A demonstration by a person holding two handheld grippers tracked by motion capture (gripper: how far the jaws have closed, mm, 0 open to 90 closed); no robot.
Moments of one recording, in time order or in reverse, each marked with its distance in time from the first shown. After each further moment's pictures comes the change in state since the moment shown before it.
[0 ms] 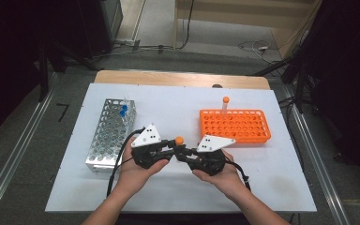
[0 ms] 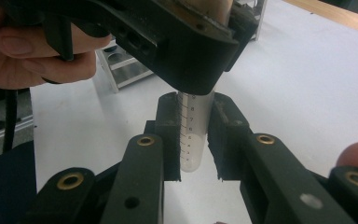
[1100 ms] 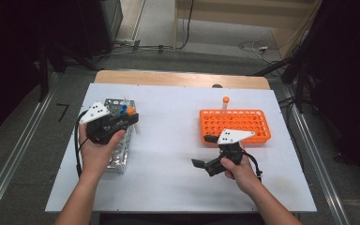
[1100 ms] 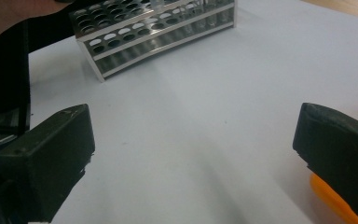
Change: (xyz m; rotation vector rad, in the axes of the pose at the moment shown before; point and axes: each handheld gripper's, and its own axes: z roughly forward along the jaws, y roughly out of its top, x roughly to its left) left arm 0.088 -0.004 -0.085 -0.107 0.346 -0.140; right arm -0.049 -0.023 -0.027 -0.012 0.043 0.067
